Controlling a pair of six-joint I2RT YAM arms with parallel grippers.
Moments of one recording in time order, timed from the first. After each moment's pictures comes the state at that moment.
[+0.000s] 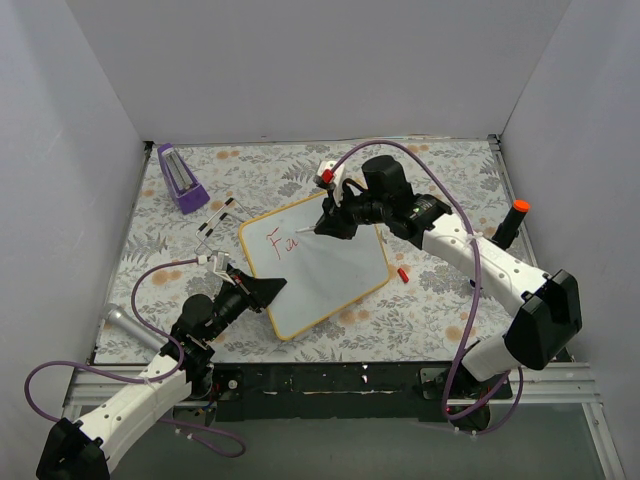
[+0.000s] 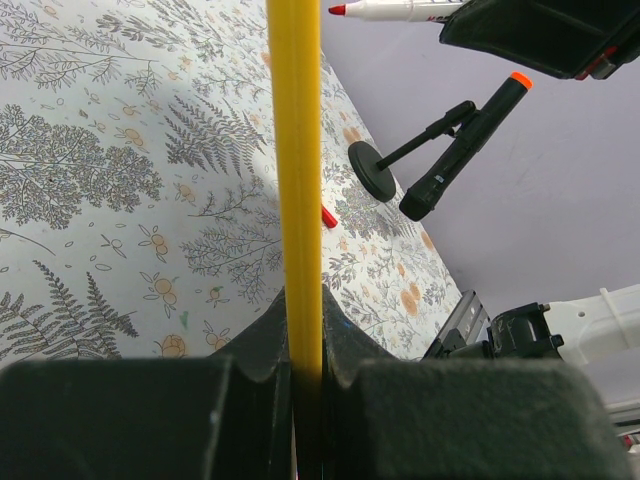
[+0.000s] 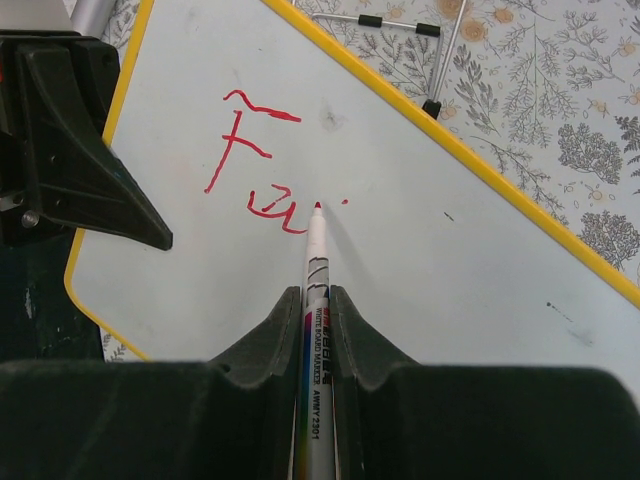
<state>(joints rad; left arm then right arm) -0.58 0.45 0.02 0.47 0.17 -0.82 0.72 1.47 1.31 -0.35 -0.57 -0.21</state>
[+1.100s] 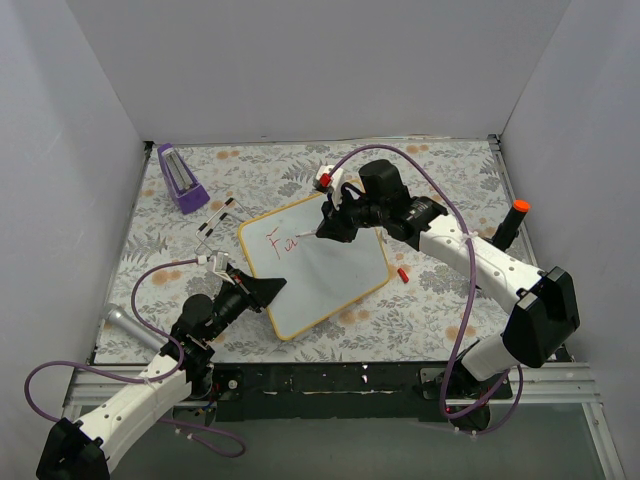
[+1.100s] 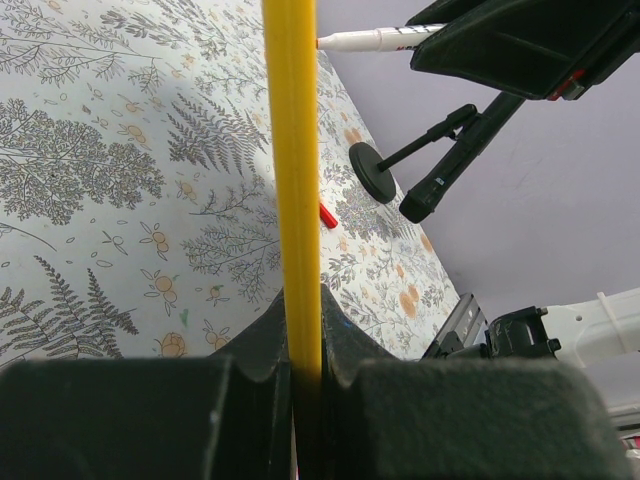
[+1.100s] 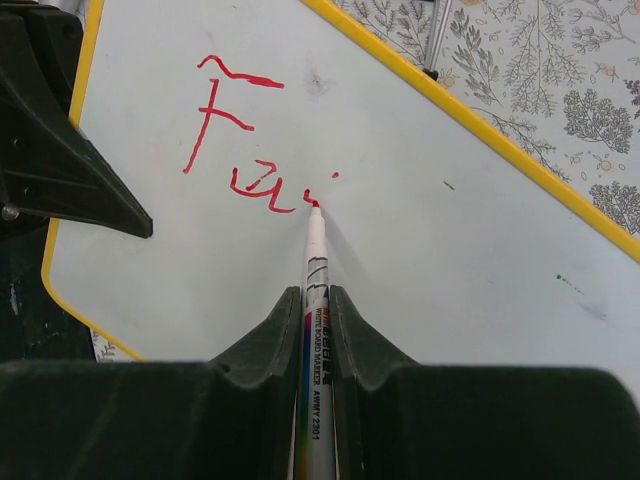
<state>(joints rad) -0.58 0.45 0.02 0.47 0.16 -0.83 0.72 1.49 1.28 -0.35 -0.53 -0.21</state>
